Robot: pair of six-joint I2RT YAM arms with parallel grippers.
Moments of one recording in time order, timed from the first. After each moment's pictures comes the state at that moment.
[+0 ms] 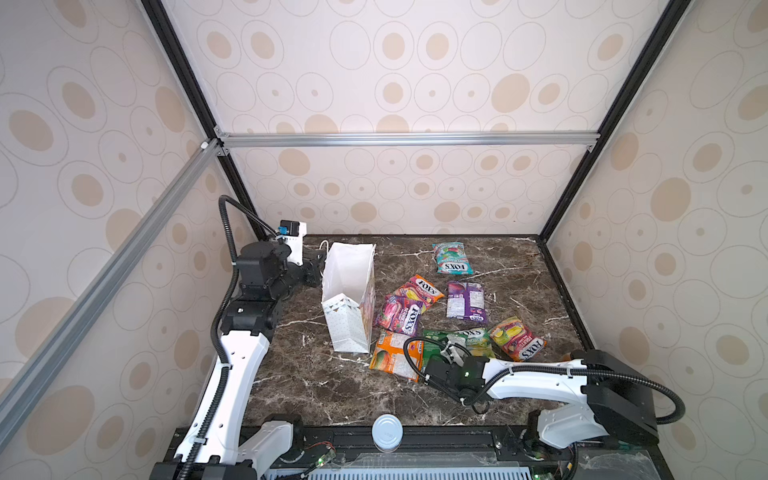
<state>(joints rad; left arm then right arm) -0.03 1.06 1.13 -0.36 0.42 -0.10 1.15 1.43 0.70 -0.76 0.52 0.76</state>
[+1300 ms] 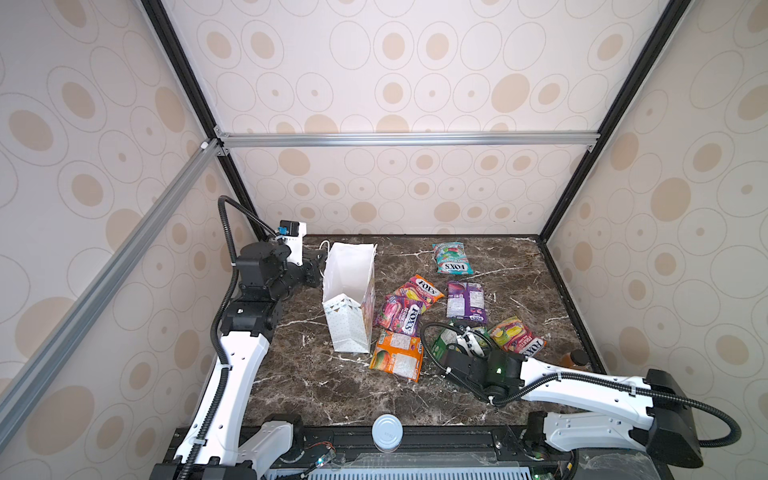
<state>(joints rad) -0.03 1.06 1.12 -0.36 0.42 -0.10 1.15 1.17 0.79 -0.94 0.76 0.73</state>
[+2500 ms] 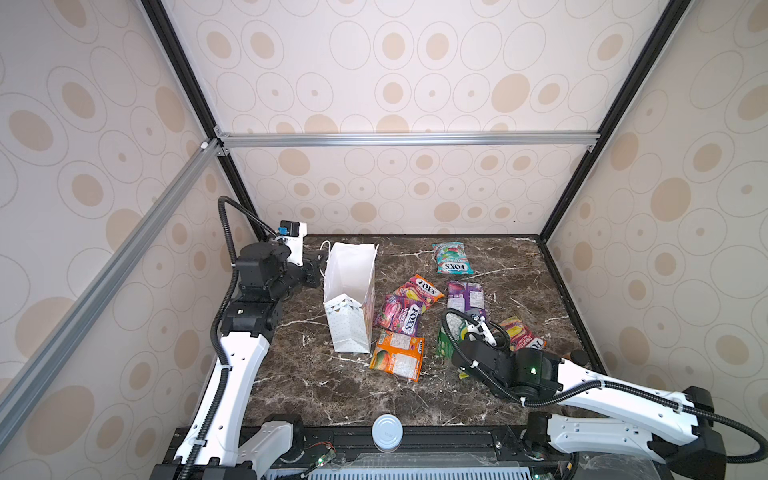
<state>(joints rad) -0.03 1.05 1.12 -0.35 0.43 -0.10 1.15 1.00 0.89 -0.95 0.84 0.57</state>
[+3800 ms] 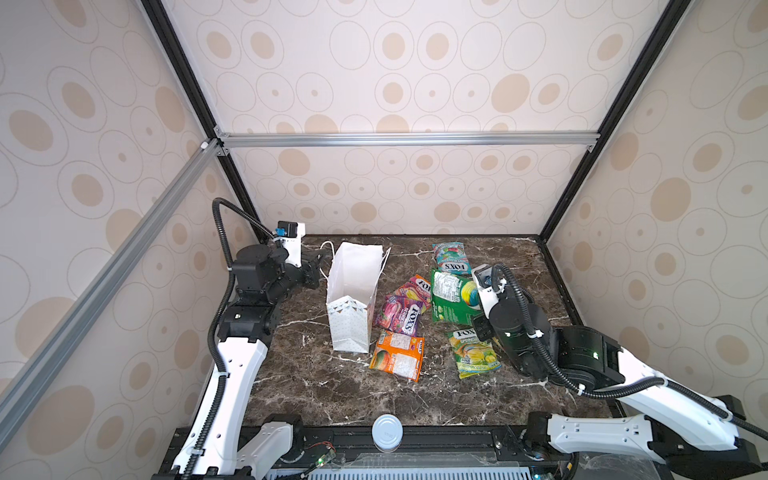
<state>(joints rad) -0.03 1.02 1.11 -0.34 0.44 -0.10 1.14 1.00 1.32 -0.85 0.88 0.11</state>
